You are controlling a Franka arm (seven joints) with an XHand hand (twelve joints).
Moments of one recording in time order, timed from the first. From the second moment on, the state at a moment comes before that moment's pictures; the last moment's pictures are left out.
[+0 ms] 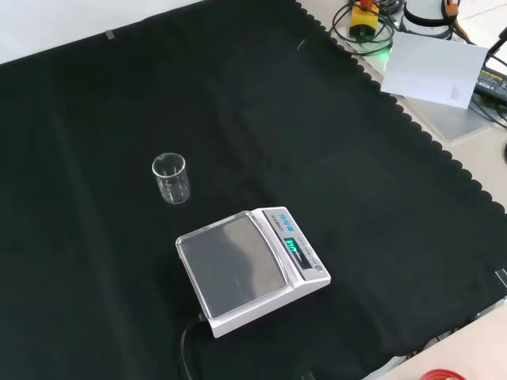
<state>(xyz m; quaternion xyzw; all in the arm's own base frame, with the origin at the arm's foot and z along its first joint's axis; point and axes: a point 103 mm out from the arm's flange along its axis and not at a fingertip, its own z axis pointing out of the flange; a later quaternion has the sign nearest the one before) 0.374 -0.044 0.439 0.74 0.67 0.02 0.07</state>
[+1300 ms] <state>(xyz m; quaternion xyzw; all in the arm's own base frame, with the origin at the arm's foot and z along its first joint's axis) 0.563 -0.006 0.220 0.69 0.73 -0.02 -0.02</state>
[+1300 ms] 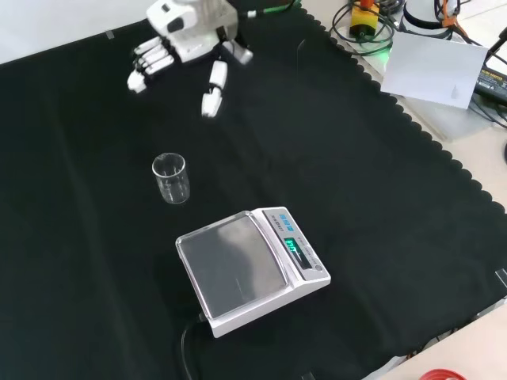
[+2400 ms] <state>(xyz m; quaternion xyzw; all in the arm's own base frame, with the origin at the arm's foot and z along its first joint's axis) 0.602 0.032 0.126 0.67 0.73 -0.08 -0.10</state>
